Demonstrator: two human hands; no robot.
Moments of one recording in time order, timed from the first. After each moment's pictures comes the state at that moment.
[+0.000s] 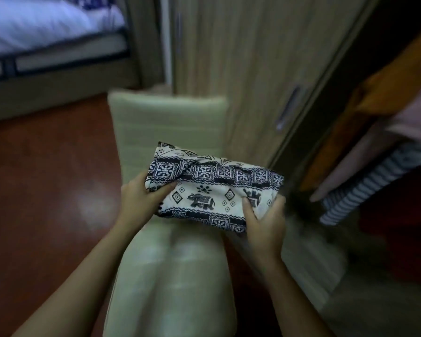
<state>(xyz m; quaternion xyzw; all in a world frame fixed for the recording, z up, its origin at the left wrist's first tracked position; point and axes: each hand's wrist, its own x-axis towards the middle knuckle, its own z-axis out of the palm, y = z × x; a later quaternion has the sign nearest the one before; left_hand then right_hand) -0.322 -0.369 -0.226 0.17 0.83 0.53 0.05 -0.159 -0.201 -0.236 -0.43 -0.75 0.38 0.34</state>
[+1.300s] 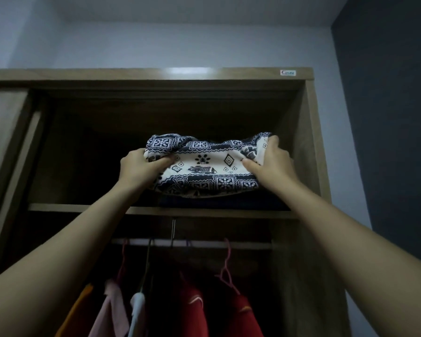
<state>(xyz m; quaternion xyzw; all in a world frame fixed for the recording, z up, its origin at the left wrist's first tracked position) -0.085 0.079 0.434 0.54 0.45 0.71 -0.09 0.173 0.096 0.445 -0.44 -0.67 -0.18 0.57</state>
